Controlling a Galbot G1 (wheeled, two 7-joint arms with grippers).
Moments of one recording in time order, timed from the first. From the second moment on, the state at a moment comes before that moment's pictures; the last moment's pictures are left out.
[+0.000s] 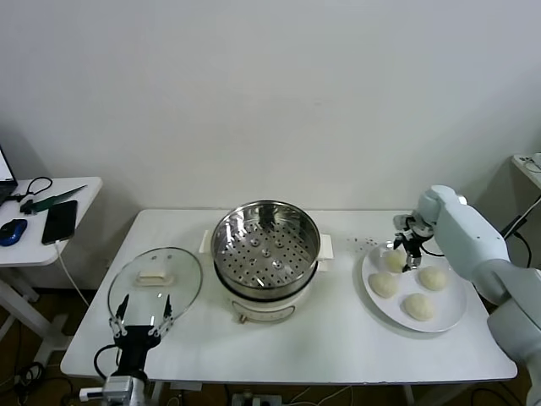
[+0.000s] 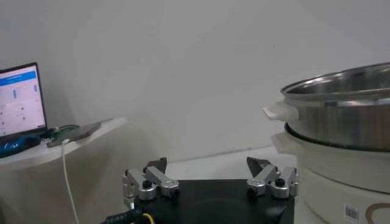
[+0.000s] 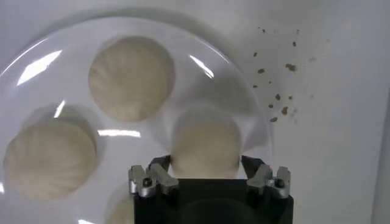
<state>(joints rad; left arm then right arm) 1.65 -1.54 -0.68 -1.98 0.10 -0.06 -0.03 0.03 1.09 -0.46 0.41 -0.55 0.19 -1.19</state>
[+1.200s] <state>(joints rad) 1.71 -1.53 -0.68 -2.04 0.10 -0.05 0.01 0.49 1.13 -0.94 0.91 -0.25 0.39 -1.31</state>
